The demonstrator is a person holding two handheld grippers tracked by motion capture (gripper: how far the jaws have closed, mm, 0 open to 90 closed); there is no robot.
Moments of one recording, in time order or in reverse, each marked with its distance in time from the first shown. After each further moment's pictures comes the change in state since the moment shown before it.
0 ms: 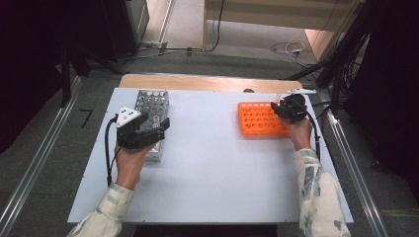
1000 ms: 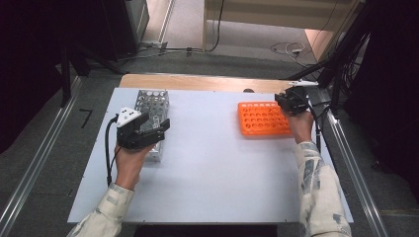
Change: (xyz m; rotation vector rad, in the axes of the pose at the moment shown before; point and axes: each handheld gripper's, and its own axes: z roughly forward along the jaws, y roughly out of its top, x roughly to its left) left arm -0.001 0.001 -0.001 0.017 -0.007 0.004; right arm -0.001 0.024 -0.011 -0.034 -0.024 -0.006
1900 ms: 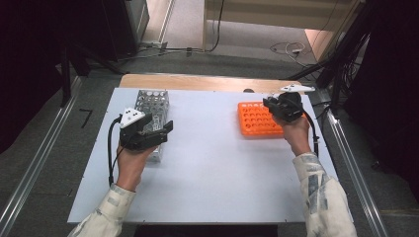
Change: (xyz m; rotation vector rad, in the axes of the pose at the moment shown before) left arm -0.008 0.000 0.001 0.017 -0.025 0.024; right arm 0.052 -0.002 -0.047 -0.050 0.164 -0.089
